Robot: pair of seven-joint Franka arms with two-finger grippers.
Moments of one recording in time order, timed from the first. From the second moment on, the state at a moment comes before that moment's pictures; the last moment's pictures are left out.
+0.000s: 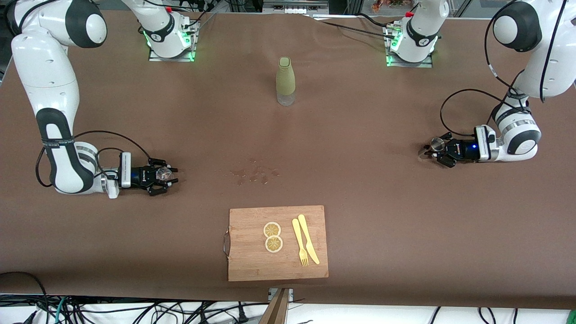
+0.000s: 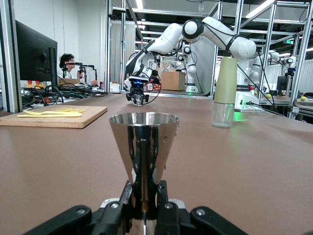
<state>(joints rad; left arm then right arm) 0.35 0.91 0.18 -1.82 -1.16 1.36 2.77 -0.18 0.97 -0.03 -1.53 1.07 1.62 -2.63</state>
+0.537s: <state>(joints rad) 0.15 0.90 0.14 -1.79 -1.35 1.40 2.74 -0.18 0.97 -0.03 -1.53 1.07 1.59 -2.62</state>
